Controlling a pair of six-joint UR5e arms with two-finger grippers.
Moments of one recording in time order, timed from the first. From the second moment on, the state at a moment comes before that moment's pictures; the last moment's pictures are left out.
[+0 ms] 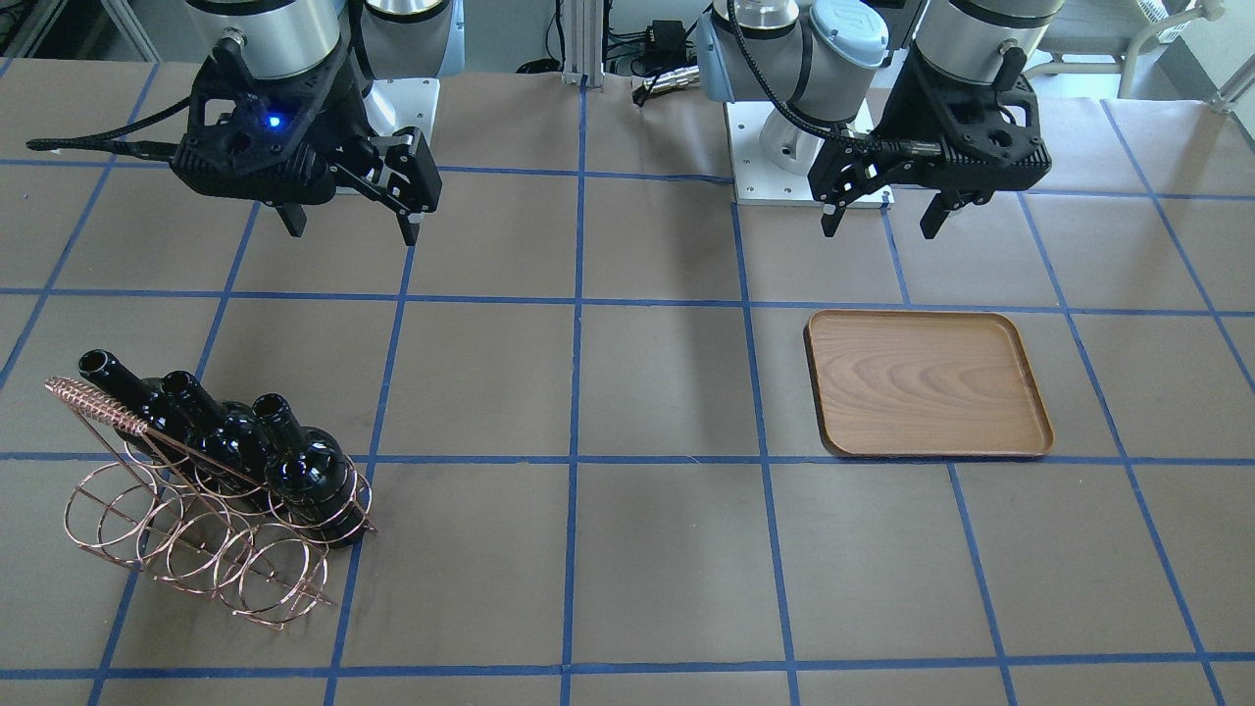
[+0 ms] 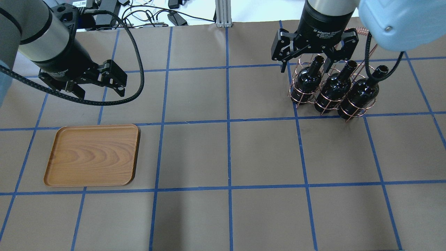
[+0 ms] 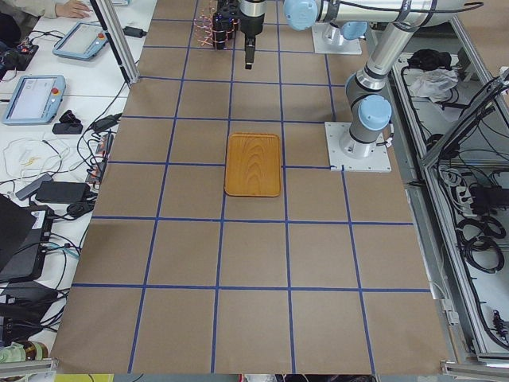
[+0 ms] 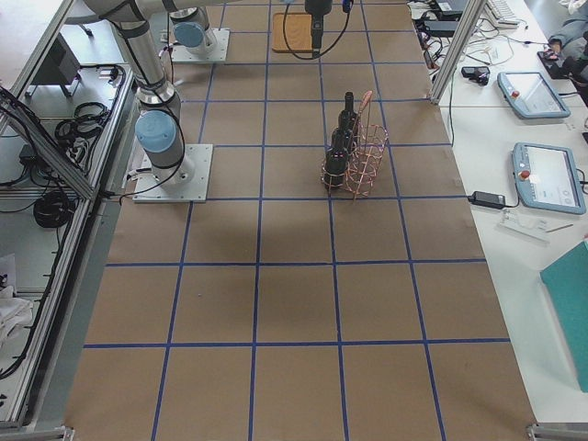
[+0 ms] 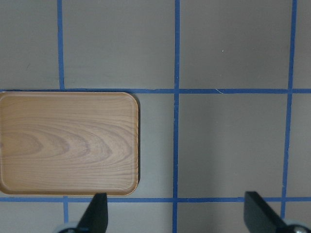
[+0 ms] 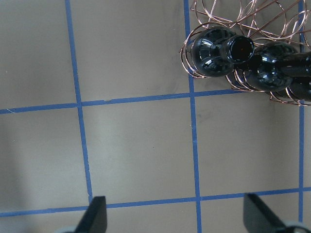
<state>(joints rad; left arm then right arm) -1.50 -1.45 -1.67 -1.52 1.56 0.05 1.70 -1.52 1.45 -1.52 -1.58 0.20</state>
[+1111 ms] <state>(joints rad) -1.51 -1.45 -1.67 -1.52 1.56 0.05 1.70 -1.52 1.45 -1.52 -1.59 0.19</state>
